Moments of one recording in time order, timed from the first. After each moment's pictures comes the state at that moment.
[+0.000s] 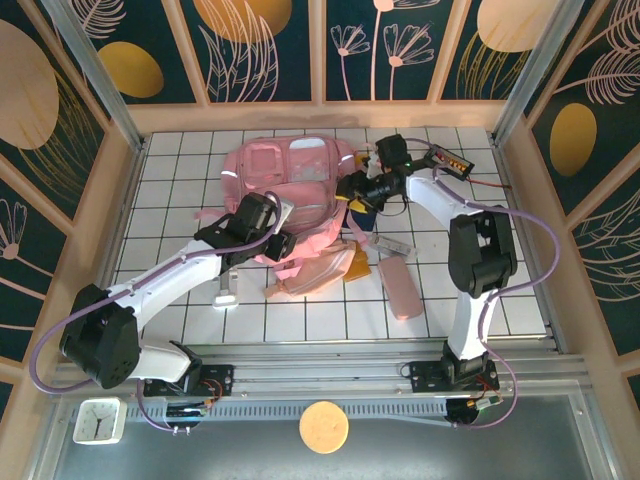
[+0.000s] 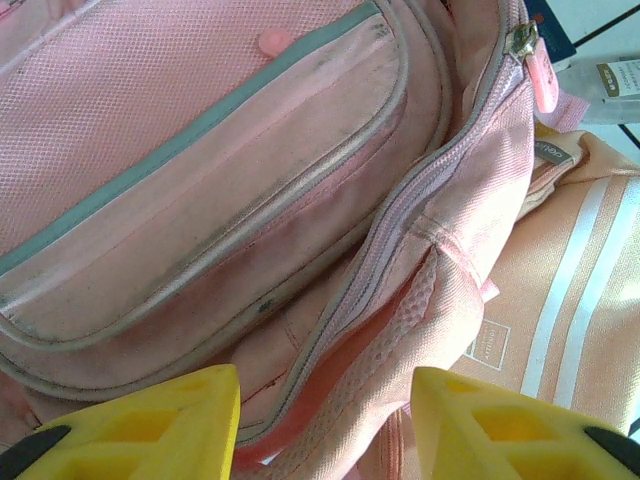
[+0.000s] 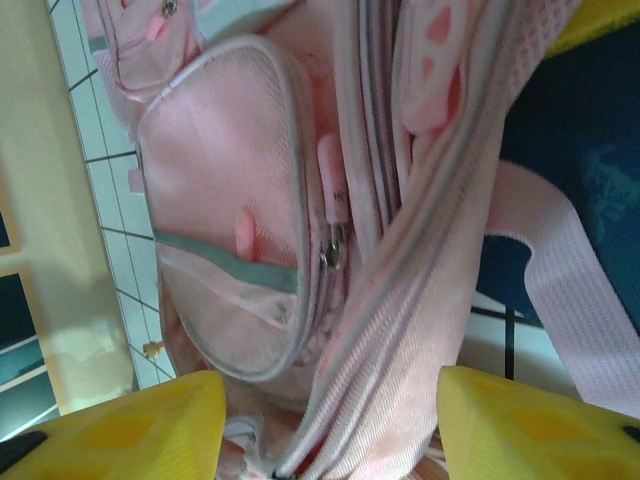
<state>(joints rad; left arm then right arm) -0.62 1.38 0.94 -0.41 0.00 -0.10 0.36 1.93 1.51 -0.58 -0.61 0.64</state>
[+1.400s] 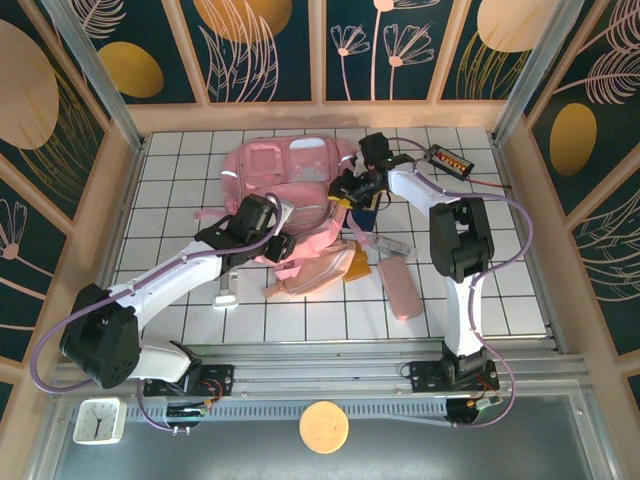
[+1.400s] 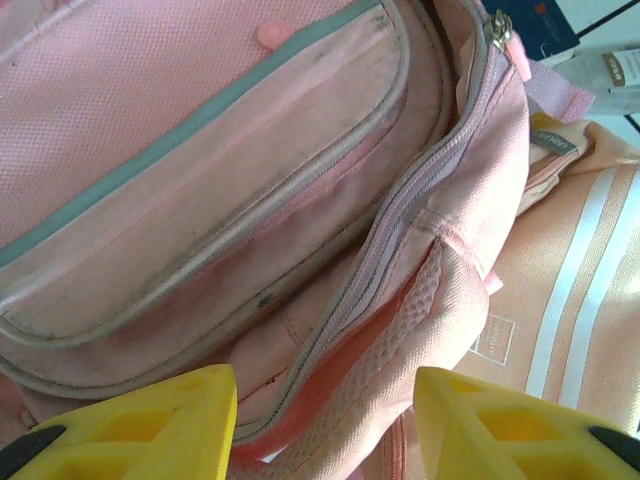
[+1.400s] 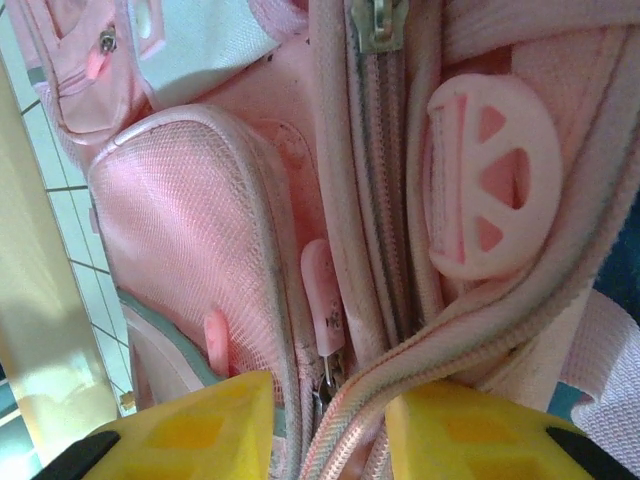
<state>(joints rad) -0.62 1.38 0.92 -0.39 0.00 -0.09 0.40 2.12 1.69 -0.61 -0.57 0.69</state>
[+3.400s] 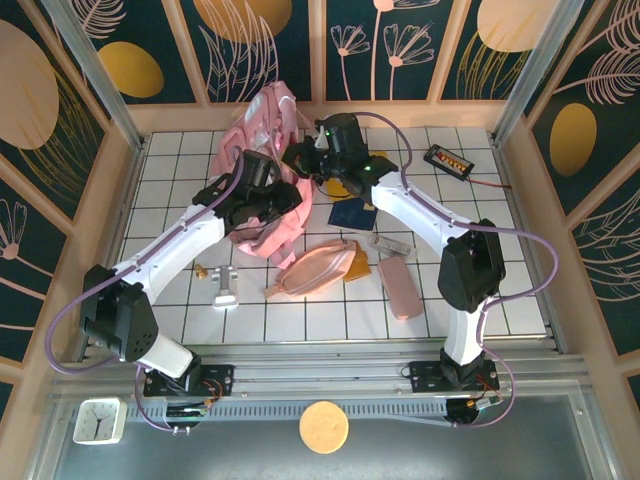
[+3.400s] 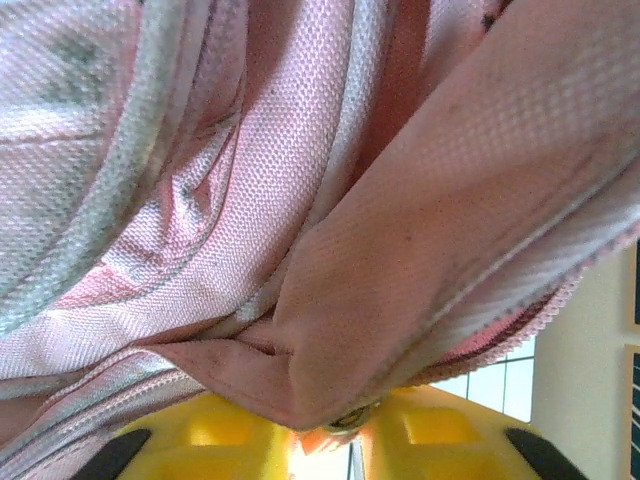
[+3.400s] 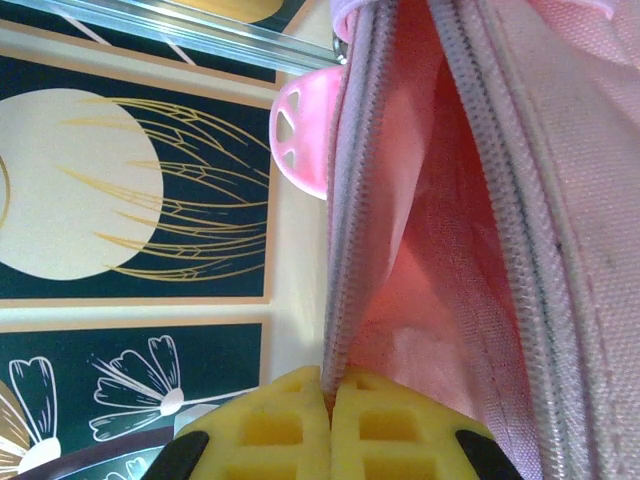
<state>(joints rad) -0.52 1.54 1.29 -0.50 0.20 -0.94 0.66 1.88 1.69 -0.19 -0.42 1.11</state>
